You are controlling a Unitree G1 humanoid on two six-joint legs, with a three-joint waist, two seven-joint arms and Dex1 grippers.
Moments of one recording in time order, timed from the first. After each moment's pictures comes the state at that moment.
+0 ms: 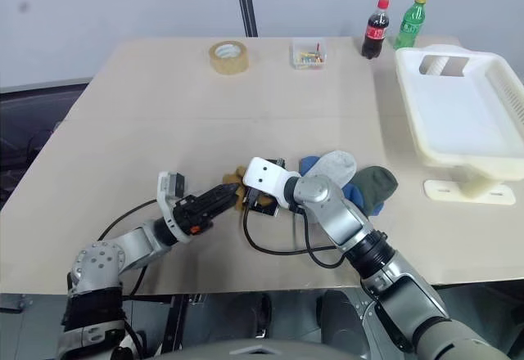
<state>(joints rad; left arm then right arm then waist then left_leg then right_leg) -0.15 0.33 0.34 -0.01 -1.18 1.14 -0.70 -0.57 -0.20 0.55 0.05 -0.12 0.39 0.65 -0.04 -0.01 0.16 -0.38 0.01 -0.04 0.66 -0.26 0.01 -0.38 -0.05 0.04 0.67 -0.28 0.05</state>
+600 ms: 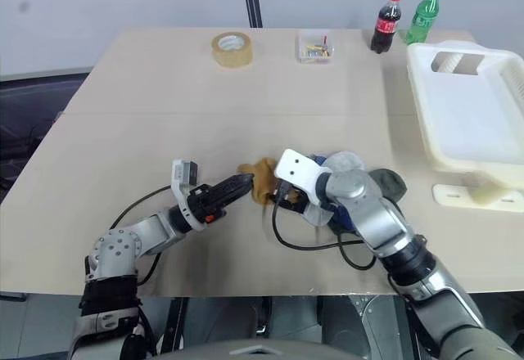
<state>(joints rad) -0.24 0.32 0.27 0.01 -1.13 1.08 -0.72 -0.50 -0.44 0.45 -0.30 -0.06 0.72 0.76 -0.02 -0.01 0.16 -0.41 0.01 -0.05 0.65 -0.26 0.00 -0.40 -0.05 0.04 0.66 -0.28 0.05</state>
